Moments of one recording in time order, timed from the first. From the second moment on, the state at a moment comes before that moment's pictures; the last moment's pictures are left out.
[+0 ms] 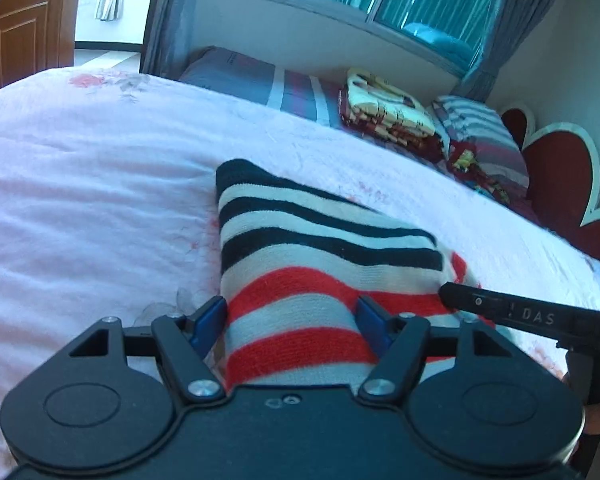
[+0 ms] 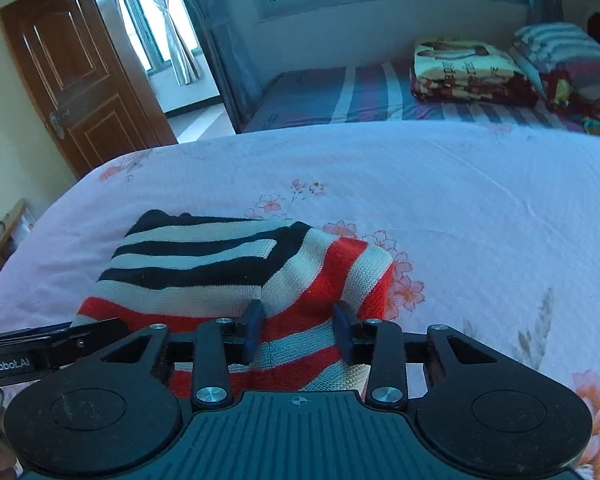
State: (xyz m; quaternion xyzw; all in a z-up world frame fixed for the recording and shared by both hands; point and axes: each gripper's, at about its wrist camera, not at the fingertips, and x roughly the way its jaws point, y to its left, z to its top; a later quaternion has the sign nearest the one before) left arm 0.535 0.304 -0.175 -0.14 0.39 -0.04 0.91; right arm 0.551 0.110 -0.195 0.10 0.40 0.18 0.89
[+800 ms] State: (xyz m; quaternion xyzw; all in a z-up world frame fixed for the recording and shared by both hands) left arm 0.441 0.282 -0.177 -0.08 0.40 -0.07 0.91; right arm 0.409 0.065 -0.216 0.20 0.42 0.12 0.87
